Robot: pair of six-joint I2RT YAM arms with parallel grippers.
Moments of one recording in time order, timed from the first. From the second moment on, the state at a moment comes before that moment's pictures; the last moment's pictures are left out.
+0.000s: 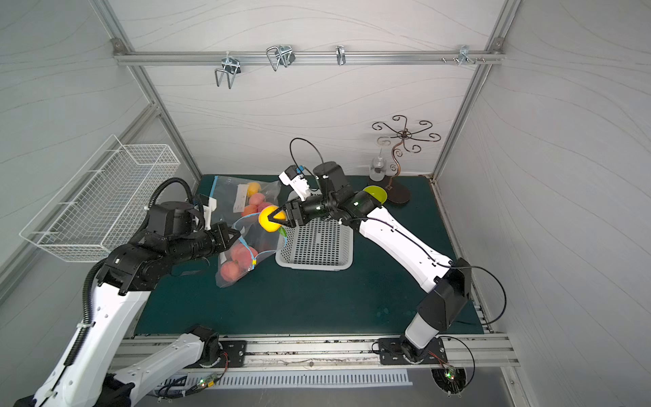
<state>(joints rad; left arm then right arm) -0.31 0.94 1.33 -1.10 0.20 -0.62 0.83 1.63 1.69 -0.53 -0.71 0.30</state>
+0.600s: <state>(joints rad) -0.31 0.93 1.32 -1.06 0.24 -0.66 0.93 1.82 1.91 -0.70 -0.52 0.17</state>
